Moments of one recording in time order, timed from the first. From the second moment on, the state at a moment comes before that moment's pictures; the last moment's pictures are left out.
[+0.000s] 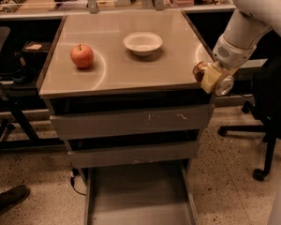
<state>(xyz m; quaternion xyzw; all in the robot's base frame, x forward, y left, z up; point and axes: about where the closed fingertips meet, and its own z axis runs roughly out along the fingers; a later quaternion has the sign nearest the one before) 0.602 -0.235 0.831 -0.28 0.96 0.04 0.07</state>
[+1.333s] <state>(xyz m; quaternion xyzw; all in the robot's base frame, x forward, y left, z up) 0.498 -0.223 0.773 -0.24 0.96 0.10 -0.04</state>
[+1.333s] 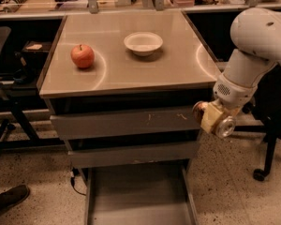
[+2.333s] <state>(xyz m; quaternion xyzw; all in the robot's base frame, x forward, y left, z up) 0.410 -0.189 0.660 -0.20 0.95 0.18 -0.17</state>
